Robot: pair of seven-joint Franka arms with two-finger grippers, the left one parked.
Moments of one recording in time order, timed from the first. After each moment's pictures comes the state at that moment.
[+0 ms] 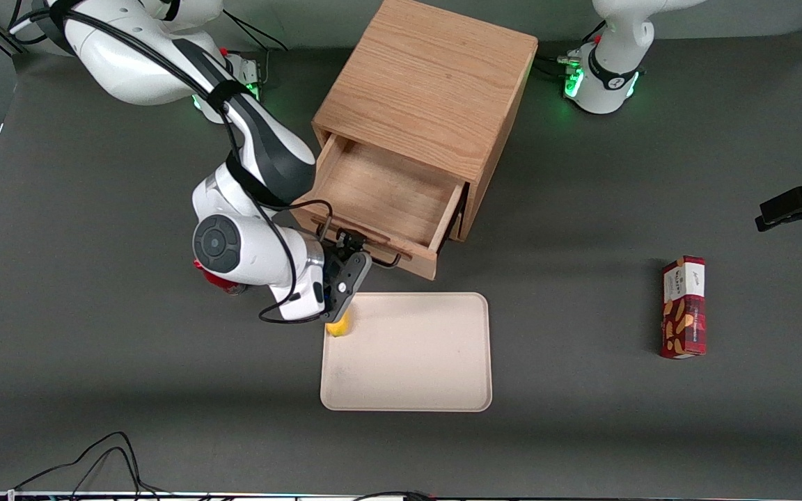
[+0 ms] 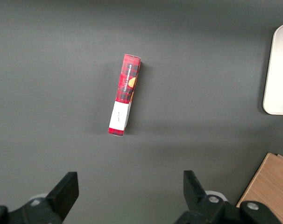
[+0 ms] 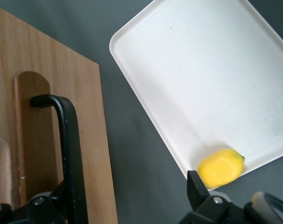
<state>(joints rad) 0.19 0.64 0.39 -1.37 0.16 1.98 -0.49</state>
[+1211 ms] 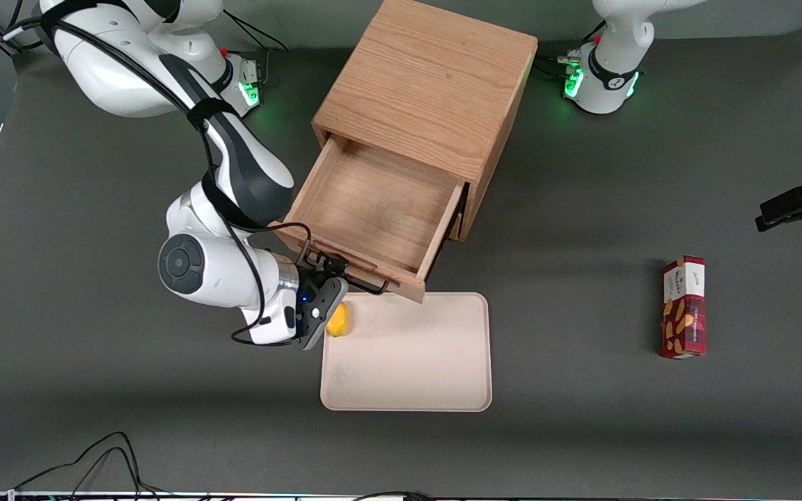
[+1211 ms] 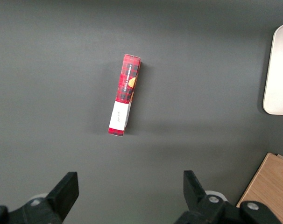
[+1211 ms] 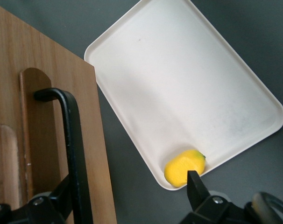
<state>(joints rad) 0.18 0.67 0.34 -1.29 0.15 1.98 -0.52</state>
